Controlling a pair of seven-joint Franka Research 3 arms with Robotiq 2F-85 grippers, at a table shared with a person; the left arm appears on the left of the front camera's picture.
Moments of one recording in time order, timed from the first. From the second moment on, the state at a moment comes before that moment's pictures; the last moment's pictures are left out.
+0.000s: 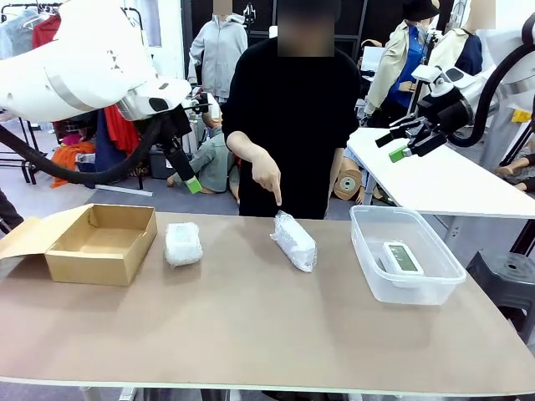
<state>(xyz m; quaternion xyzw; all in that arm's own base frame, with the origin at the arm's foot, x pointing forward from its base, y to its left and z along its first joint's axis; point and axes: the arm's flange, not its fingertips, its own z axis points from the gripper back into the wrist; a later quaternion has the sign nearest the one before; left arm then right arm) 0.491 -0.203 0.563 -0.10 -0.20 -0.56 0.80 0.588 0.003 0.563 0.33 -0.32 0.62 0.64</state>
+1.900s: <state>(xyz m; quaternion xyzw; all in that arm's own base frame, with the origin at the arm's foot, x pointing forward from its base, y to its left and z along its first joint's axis) 0.504 -0.309 0.555 -0.05 -0.14 -0.27 0.95 0.588 0.003 0.562 0.33 -0.32 0.62 0.64</state>
